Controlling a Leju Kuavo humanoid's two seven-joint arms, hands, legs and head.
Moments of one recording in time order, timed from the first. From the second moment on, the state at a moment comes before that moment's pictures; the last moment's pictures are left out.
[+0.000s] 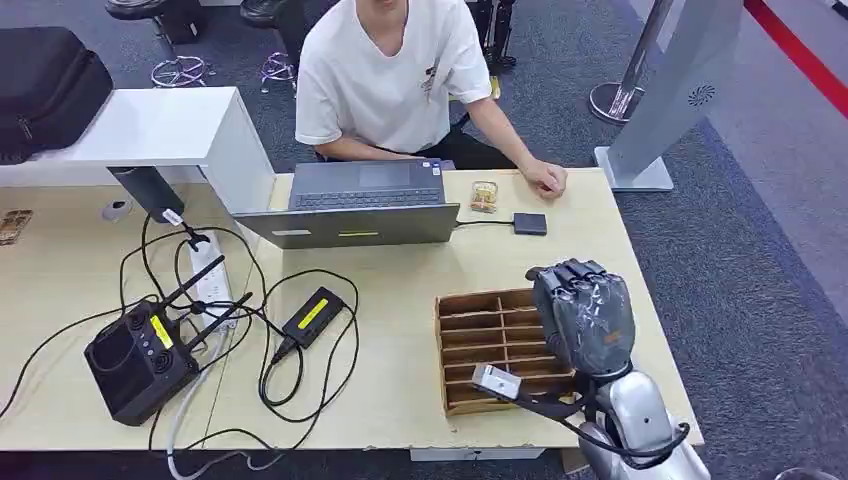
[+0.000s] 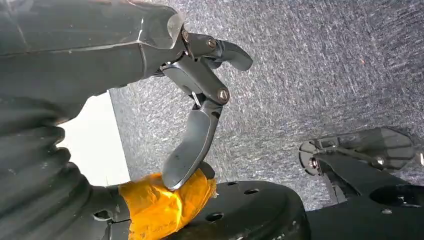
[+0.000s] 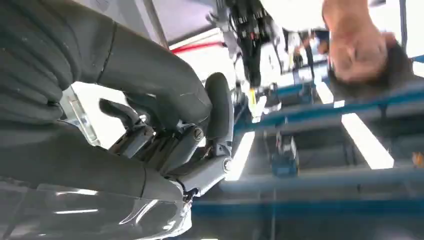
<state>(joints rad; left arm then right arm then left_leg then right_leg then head) -0.09 -0.22 1.22 -0.21 -1.51 0.14 0.02 -0.12 -0.15 0.46 -1.61 1.31 -0.70 -0.21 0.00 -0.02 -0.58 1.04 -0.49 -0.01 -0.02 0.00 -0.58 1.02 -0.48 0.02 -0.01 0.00</state>
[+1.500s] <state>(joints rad) -0.09 -0.22 1.22 -0.21 -1.47 0.13 0.02 -0.33 -0.38 0.68 -1.44 1.09 -0.11 0.01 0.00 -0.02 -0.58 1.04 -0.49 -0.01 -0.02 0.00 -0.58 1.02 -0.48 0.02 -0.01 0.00</state>
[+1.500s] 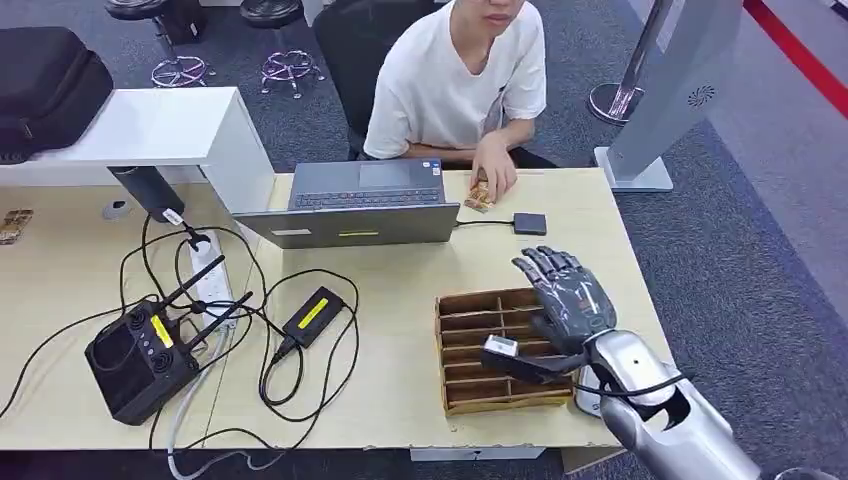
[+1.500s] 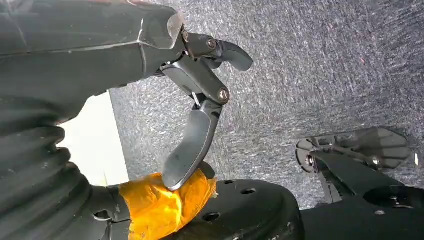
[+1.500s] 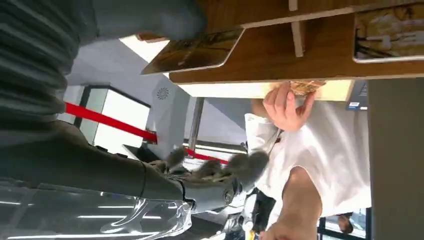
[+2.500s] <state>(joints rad) -0.09 -0.22 1.22 -0.21 -1.48 0.18 0.00 -0.32 -0.39 0.70 -1.44 1.06 -0.15 0.00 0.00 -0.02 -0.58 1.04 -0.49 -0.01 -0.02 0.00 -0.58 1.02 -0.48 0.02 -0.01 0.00</state>
